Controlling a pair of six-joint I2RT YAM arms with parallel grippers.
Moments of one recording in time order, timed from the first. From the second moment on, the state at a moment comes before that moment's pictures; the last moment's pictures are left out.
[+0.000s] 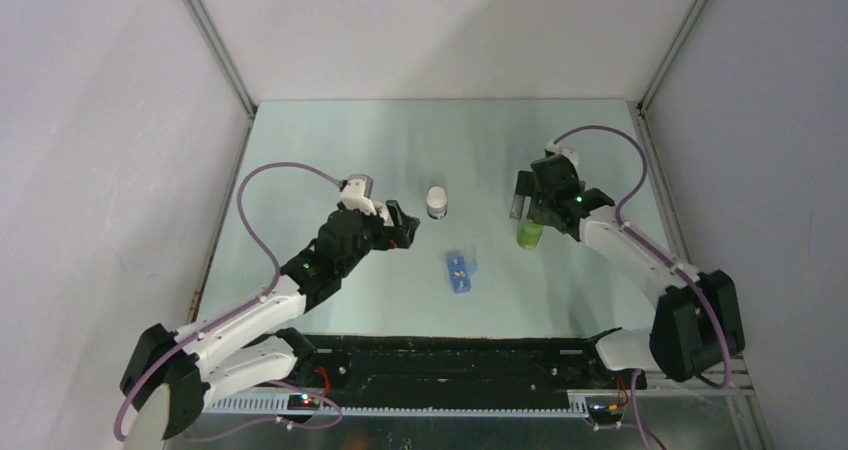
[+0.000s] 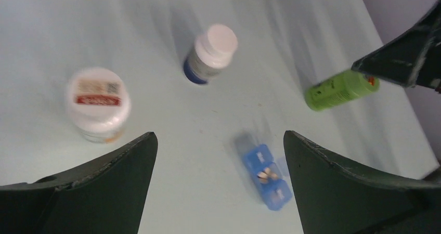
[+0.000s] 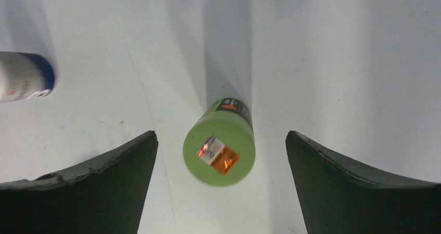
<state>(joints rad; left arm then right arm) -0.69 0.96 0.54 0.10 -0.23 -0.50 0.41 1.37 0.97 -0.49 0.30 0.49</state>
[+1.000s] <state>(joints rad) -0.86 1.57 0.49 0.49 -0.07 -0.89 0.65 1.17 0.66 -0.40 0.00 0.74</state>
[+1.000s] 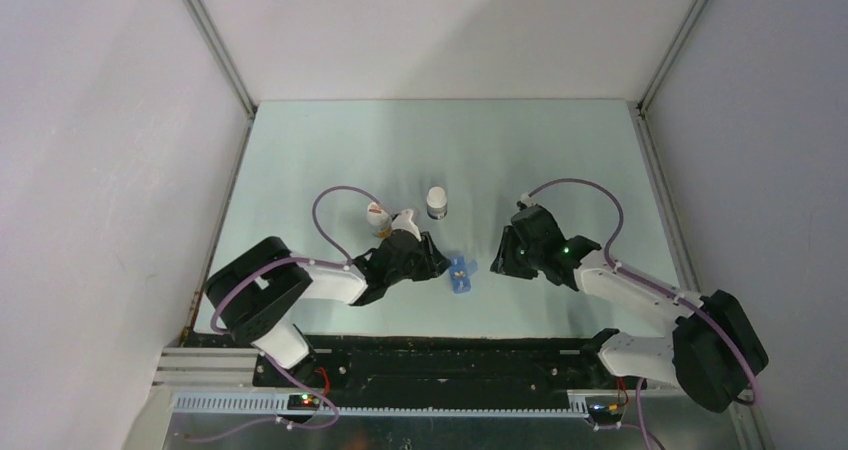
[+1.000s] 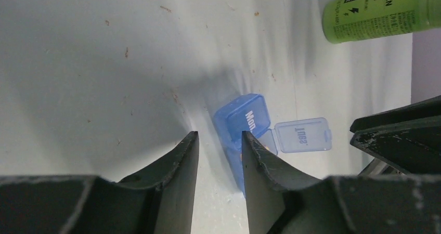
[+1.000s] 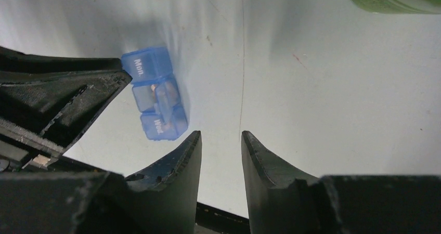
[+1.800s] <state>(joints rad) -0.86 1.63 0.50 0.60 -0.06 -0.94 0.65 1.41 0.64 -0.16 -0.08 0.76</state>
